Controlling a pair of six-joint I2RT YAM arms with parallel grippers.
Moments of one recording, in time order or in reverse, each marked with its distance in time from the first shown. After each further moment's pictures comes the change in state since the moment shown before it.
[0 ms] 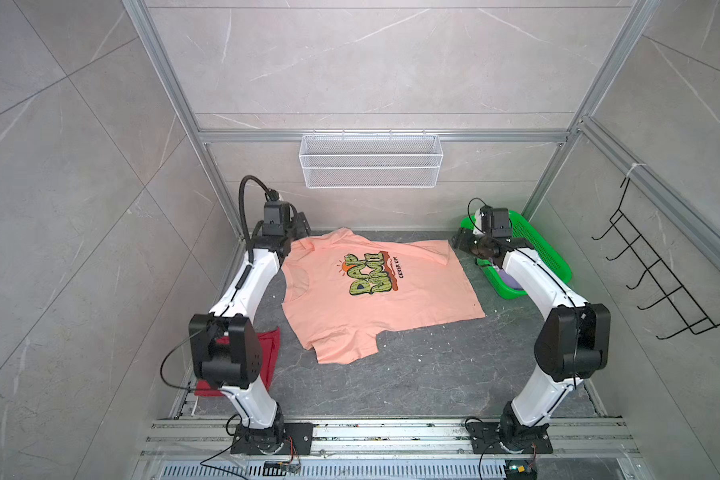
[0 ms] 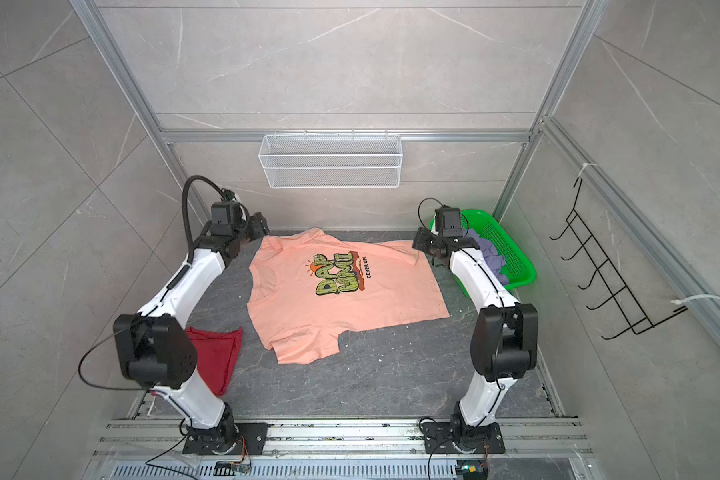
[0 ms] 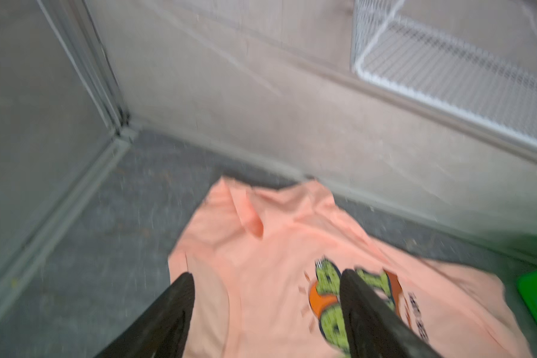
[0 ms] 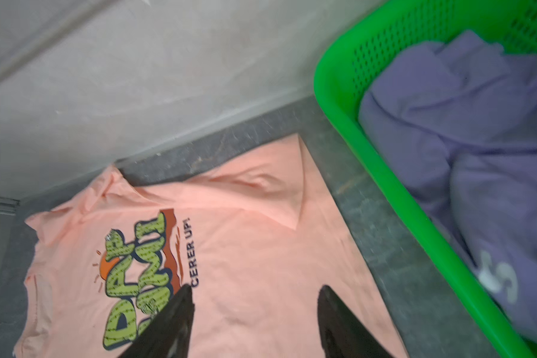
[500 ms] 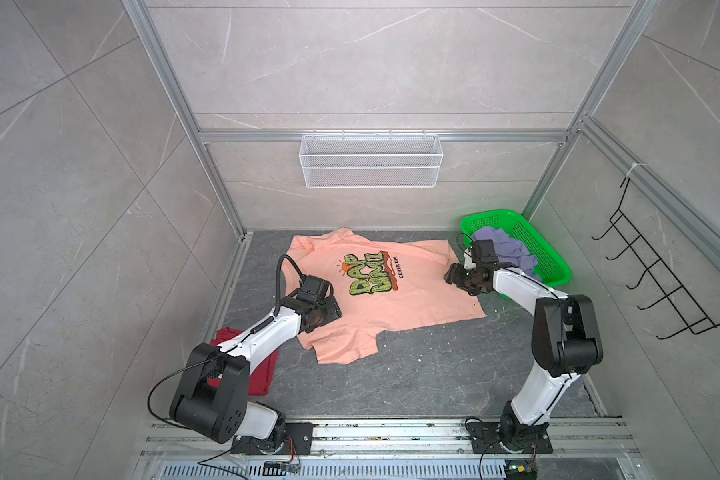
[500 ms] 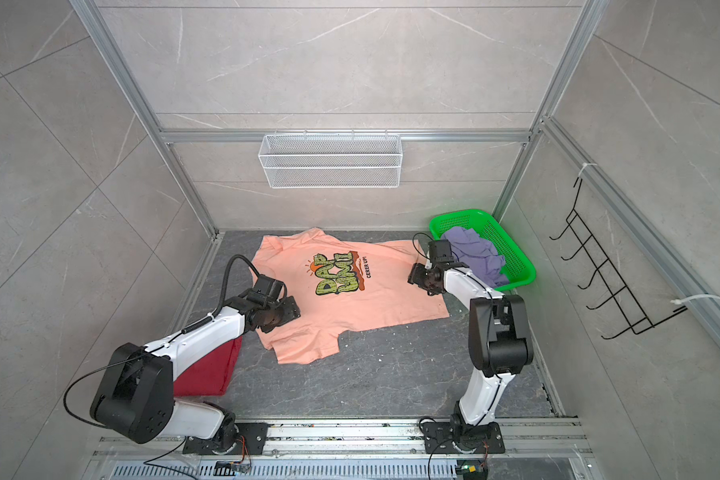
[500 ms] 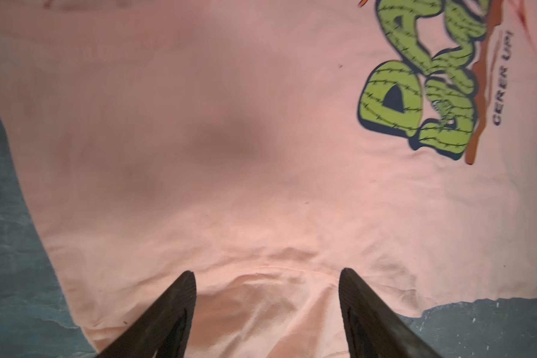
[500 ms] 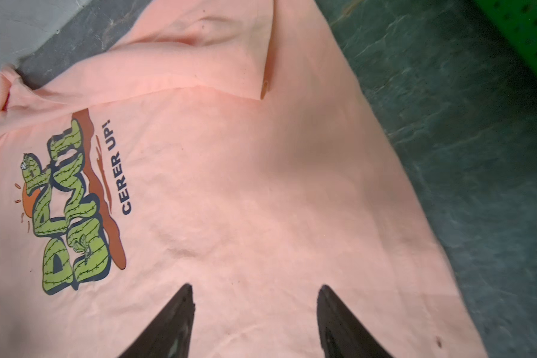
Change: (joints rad) left arm -0.254 -0.210 -0.646 -0.061 0.083 -0.380; right arm -0.002 0.088 -0.229 0.074 -0.112 0.060
